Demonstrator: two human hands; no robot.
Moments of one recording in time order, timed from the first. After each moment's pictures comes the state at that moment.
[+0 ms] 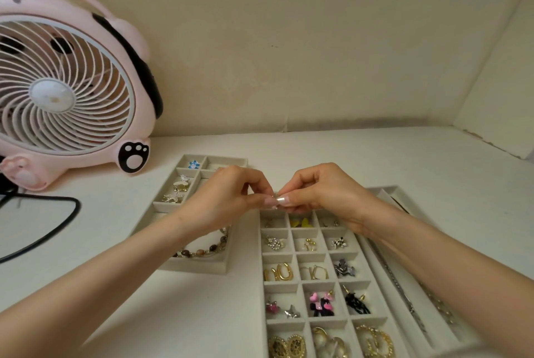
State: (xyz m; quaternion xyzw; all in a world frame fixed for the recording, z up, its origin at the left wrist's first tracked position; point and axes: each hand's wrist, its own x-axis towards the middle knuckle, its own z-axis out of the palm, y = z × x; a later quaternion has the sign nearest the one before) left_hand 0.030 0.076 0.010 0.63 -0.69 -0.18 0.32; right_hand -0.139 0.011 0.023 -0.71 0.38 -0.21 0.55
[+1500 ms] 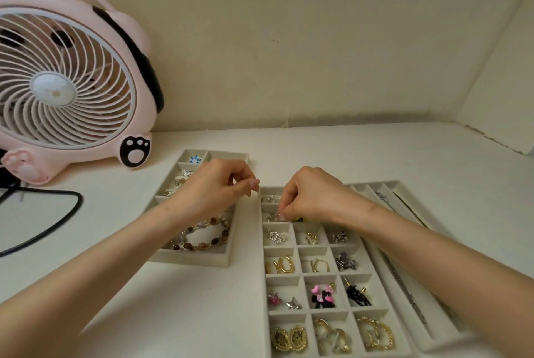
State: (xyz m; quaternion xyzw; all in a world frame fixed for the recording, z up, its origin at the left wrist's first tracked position) left_hand 0.044 0.081 0.008 0.67 -0.66 -0.16 0.31; right_hand -0.120 0.013 0.016 -0.87 0.44 -0.05 0.22
